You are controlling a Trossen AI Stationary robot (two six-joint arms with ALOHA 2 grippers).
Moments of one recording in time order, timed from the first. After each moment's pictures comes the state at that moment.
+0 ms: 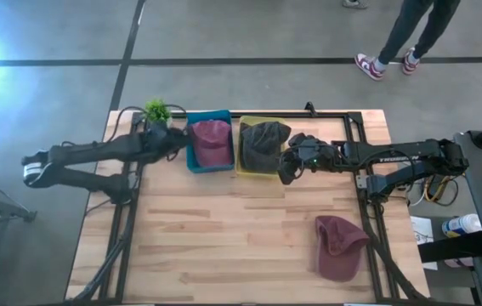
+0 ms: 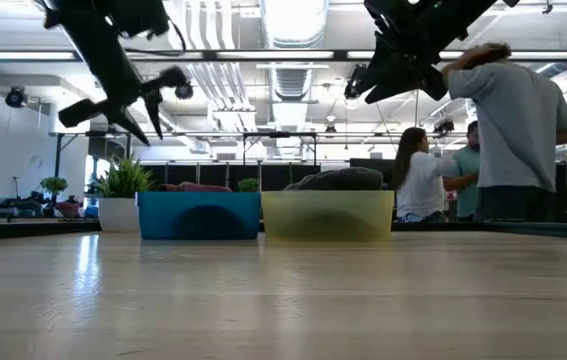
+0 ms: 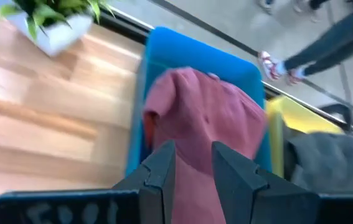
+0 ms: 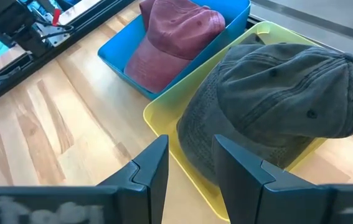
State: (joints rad) left arm 0.31 1.03 0.80 -0.66 -0.60 -1.40; right arm -0.05 1.22 0.93 -0.39 0.33 0.63
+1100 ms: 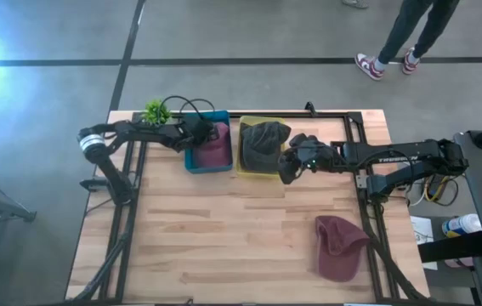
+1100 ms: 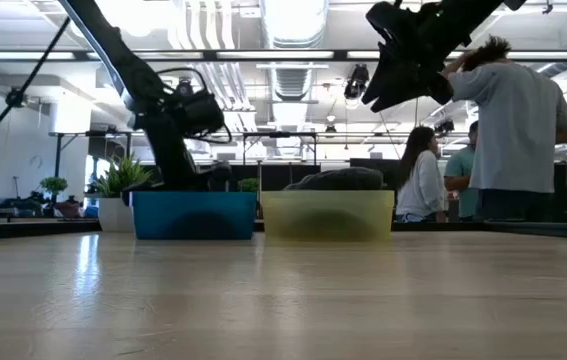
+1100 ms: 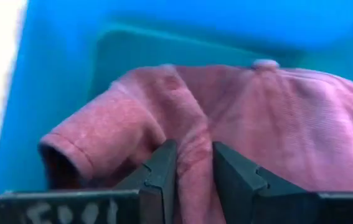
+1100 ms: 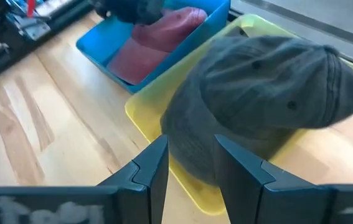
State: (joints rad) left arm 0.58 1.65 0.83 -0.14 -0.38 -1.09; right arm -0.06 1.22 0.91 -0.41 0.37 0.63
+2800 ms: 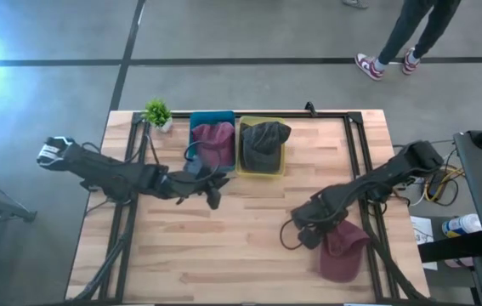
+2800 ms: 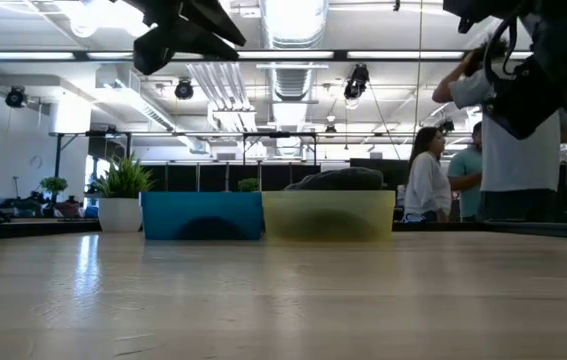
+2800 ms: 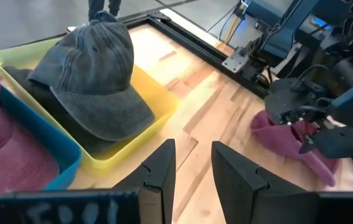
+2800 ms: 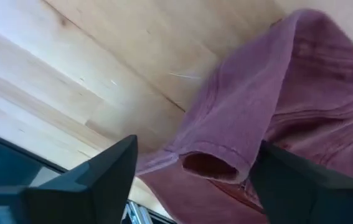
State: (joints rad) left arm -0.24 1.22 0.93 -0.17 -0.56 -0.69; right arm 0.38 1.52 0.92 -0.90 -0.40 1.30
